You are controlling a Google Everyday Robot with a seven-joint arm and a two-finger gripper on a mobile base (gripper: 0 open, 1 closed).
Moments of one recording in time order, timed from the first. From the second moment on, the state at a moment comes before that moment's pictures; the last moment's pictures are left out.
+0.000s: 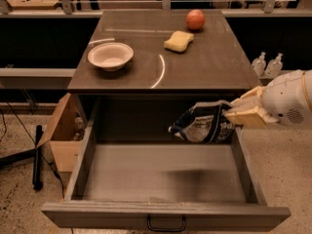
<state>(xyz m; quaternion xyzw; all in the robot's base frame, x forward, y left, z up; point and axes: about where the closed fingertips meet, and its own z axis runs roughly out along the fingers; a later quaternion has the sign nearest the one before) 0.459 -0.179 0.887 -0.51 0.77 0.15 0.36</state>
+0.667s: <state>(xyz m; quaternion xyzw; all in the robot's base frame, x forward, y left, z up) 0.451 -0.171 0.846 -0.56 0.78 0.05 0.29</state>
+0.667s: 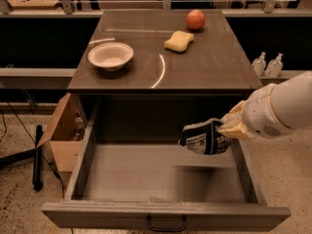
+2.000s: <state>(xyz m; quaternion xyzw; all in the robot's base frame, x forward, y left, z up) 0.505 -0.190 0.806 -0.56 0.78 -0.08 0.27</state>
